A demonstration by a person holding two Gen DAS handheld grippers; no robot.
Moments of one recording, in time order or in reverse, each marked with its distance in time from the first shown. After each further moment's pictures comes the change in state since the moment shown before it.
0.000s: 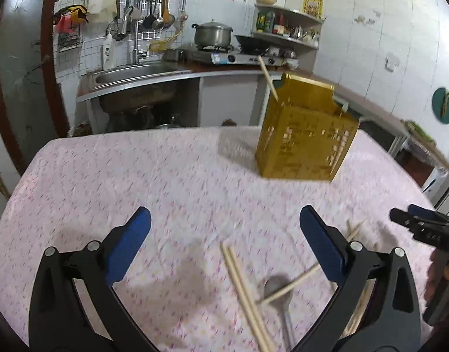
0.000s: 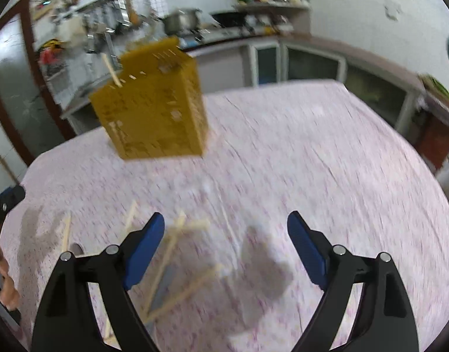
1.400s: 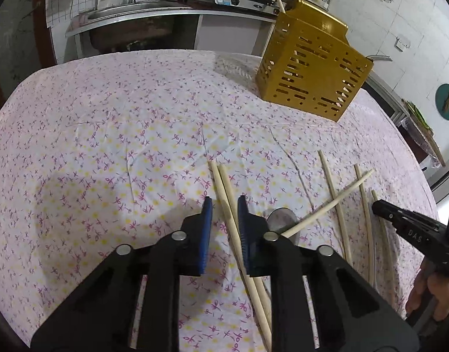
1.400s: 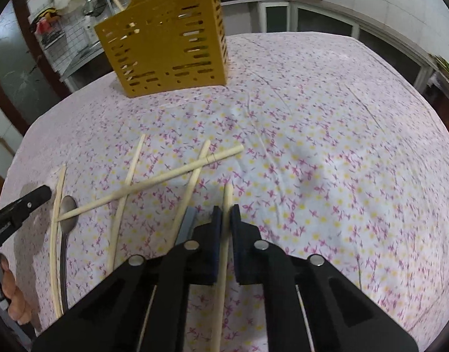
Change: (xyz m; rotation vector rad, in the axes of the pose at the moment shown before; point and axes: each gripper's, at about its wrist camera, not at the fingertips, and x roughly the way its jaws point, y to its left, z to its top) left arm 0.046 -0.002 -0.046 -0.086 0.272 -0.073; right arm 0.033 0.031 -0.038 -0.050 0.183 0.039
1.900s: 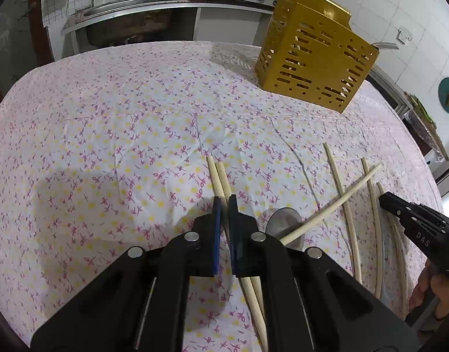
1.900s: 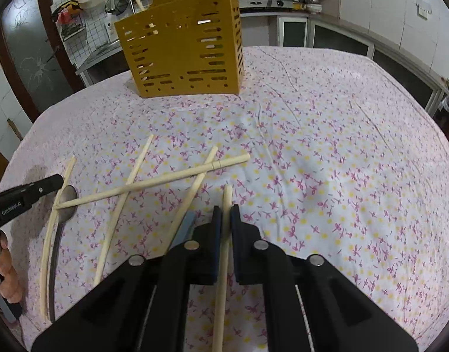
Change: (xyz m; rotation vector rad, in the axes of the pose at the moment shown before) left arm 0.018 -0.008 0.001 0.021 0.027 0.022; right arm 0.000 0.001 -0.005 -0.101 -0.070 0.019
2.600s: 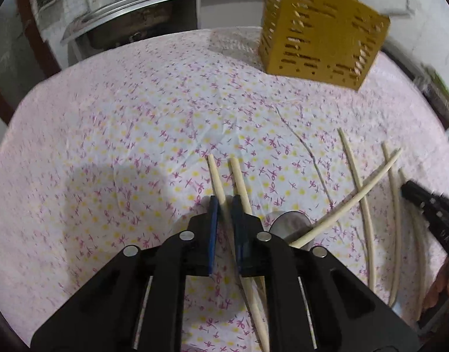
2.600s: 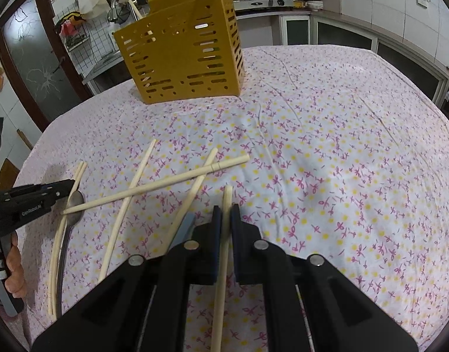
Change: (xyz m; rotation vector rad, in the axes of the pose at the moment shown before) left arm 0.015 -0.022 0.012 0.100 0.098 0.142; right arm -0.001 -0.015 -0.001 0.047 -0.011 0.077
